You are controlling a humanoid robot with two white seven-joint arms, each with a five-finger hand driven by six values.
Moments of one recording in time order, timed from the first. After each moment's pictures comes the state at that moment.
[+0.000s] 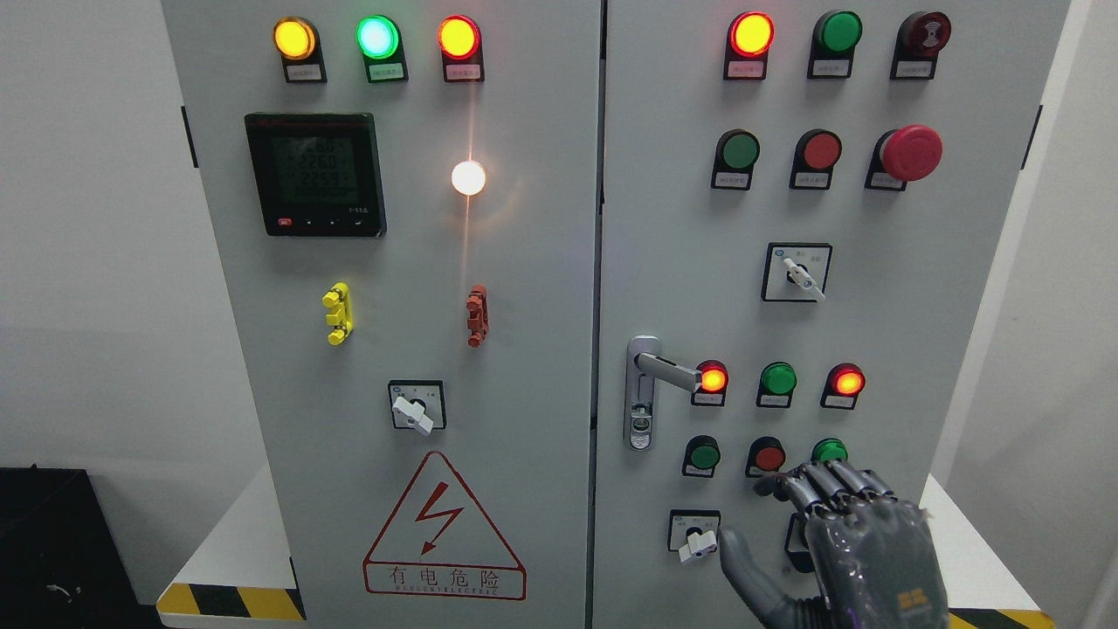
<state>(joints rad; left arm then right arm) 0.00 -0.10 -0.10 -0.07 0.07 -0.06 0.01 -0.13 0.13 -0.11 -2.04 1.25 -0.35 -0.16</state>
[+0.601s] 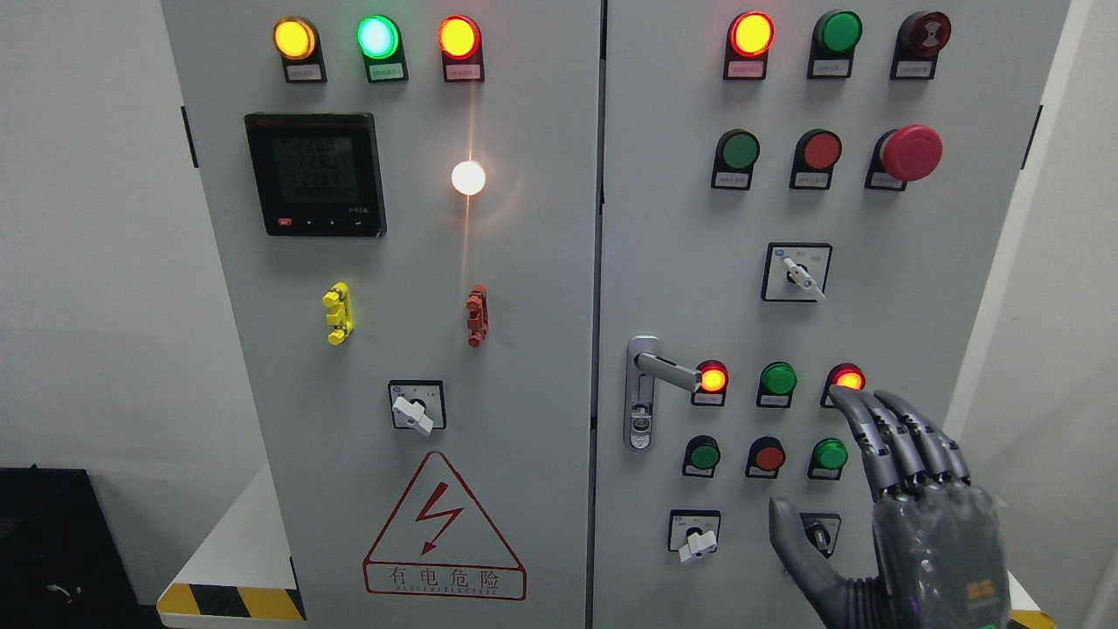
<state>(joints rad) 0.00 -0.10 -0.10 -0.07 0.07 -0.06 0.01 -0.15 0.13 -0.16 -2.07 1.19 -0.35 -0.16</state>
